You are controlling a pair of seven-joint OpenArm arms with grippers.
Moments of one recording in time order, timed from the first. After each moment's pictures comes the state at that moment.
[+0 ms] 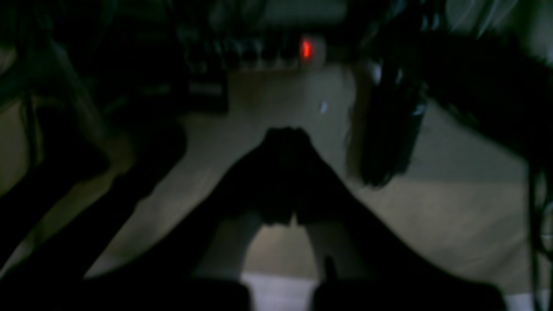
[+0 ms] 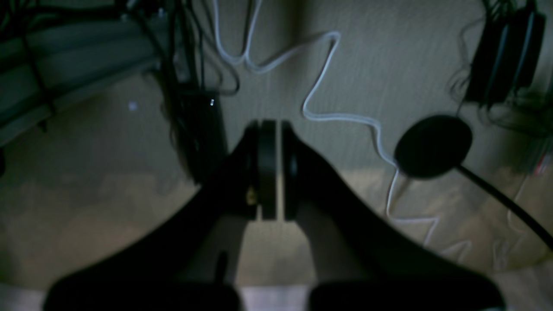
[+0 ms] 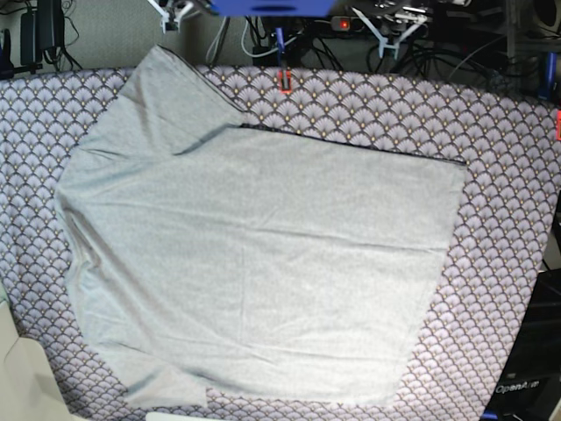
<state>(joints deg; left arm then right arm) 0.6 -6.7 5.0 1.5 -1.8 -4.5 -10.4 -8.7 2.8 2.6 1.4 -0.2 -0.2 20.6</state>
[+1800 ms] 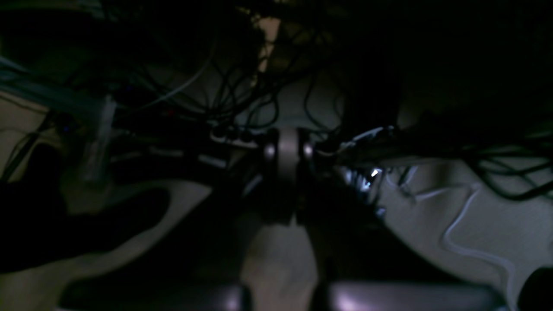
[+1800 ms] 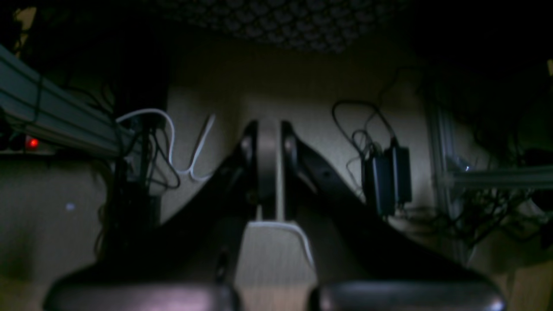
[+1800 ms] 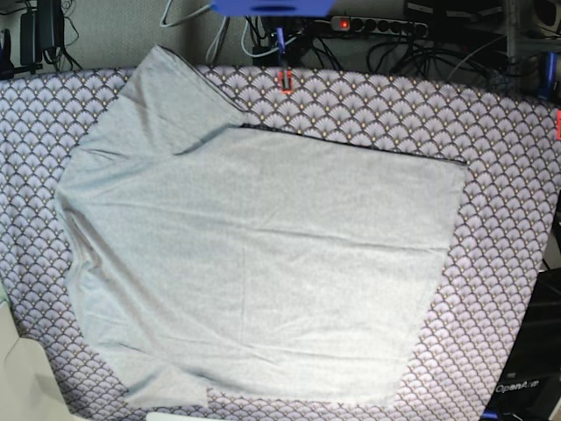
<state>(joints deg) 32.4 -9.8 4.8 6.1 -13.8 -15.4 -74.1 -35.4 10.5 7.6 10.7 -0.3 -0.2 74.7</state>
